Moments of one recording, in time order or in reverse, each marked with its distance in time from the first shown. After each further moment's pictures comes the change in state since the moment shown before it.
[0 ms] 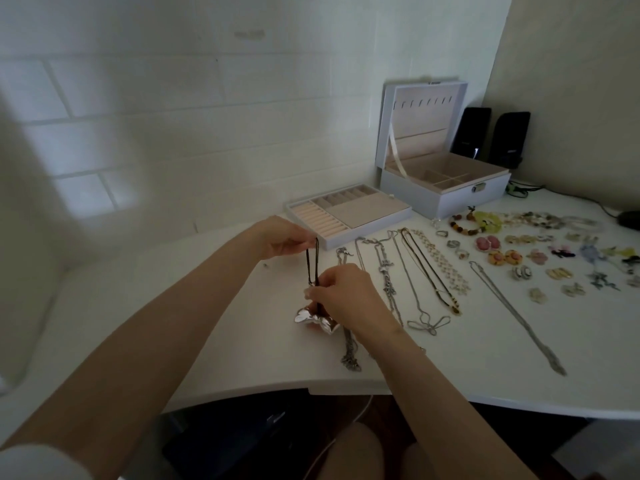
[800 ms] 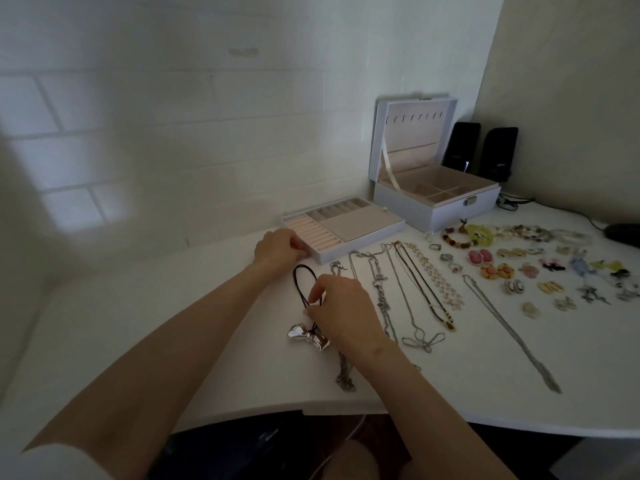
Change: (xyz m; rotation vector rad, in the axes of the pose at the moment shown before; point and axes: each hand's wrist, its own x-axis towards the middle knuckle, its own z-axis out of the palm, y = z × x) left_hand 0.044 -0.029 0.004 0.884 0.404 0.375; right_hand 0.004 0.003 0.002 -0.377 0.099 -0.149
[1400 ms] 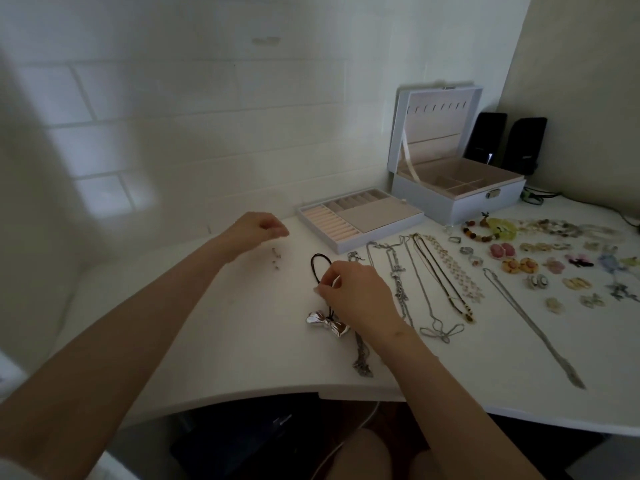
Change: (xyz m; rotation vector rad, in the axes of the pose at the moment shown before) left_hand -0.014 -0.054 -0.067 -0.318 -0.156 0.049; right_hand 0.000 -0.003 -0.004 0.056 0.007 -0.024
